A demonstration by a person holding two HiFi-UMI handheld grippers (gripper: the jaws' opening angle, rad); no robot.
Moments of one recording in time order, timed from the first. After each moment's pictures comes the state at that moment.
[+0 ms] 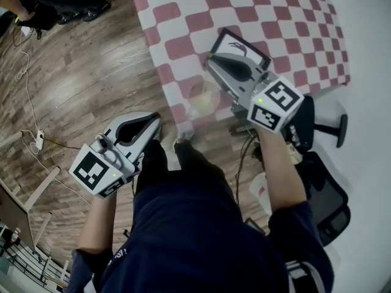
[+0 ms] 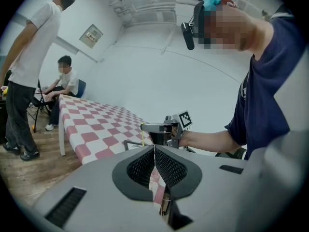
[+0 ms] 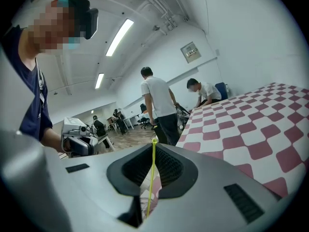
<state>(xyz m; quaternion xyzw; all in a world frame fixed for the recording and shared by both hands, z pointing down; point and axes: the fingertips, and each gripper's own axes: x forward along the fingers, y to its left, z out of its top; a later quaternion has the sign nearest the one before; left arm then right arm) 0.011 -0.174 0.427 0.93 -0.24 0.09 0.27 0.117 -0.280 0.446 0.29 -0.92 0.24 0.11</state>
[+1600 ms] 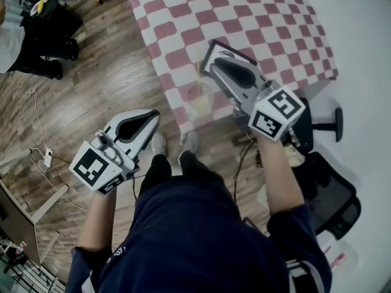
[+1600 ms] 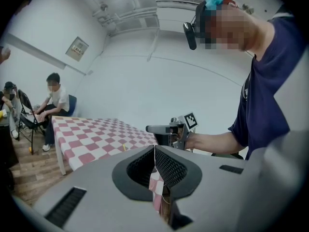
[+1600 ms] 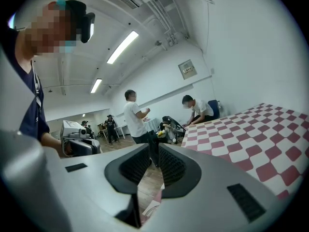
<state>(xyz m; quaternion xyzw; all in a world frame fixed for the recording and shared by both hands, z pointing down) 0.005 -0.162 0.352 0.95 -0.22 0.07 0.20 0.129 -0.247 0.356 0.35 -0.91 0.20 0.07</state>
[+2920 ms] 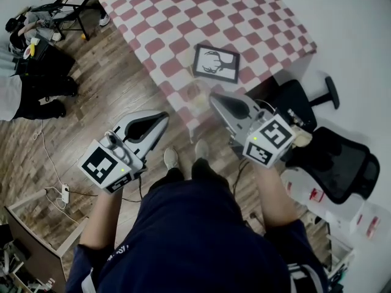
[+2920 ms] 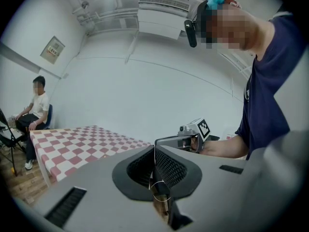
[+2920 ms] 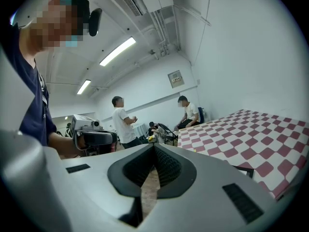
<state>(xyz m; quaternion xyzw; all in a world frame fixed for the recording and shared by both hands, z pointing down) 0.000 -0.122 0.295 0.98 -0.11 0.06 0.14 0.102 -0.128 0.317 0.45 -0.87 0.18 0.05</state>
